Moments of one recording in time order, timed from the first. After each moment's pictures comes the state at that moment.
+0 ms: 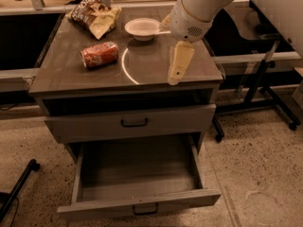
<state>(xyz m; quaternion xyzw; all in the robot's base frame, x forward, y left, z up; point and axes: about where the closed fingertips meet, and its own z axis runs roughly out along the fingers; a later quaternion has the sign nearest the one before) 0.611 -0.053 0.924 -0.73 0.64 0.04 0.23</state>
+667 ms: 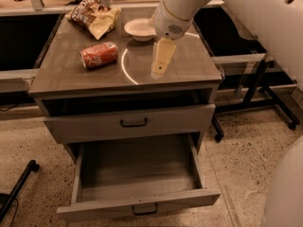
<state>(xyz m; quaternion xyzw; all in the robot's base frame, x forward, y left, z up) 0.650 -0.014 0.915 -0.72 0.65 0.04 0.25</state>
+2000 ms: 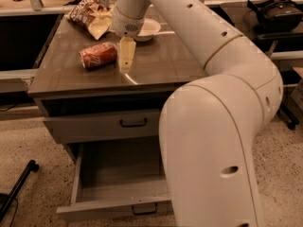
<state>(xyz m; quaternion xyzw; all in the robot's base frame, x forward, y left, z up) 0.718 0.096 0.874 -0.79 0.58 0.05 0.20</state>
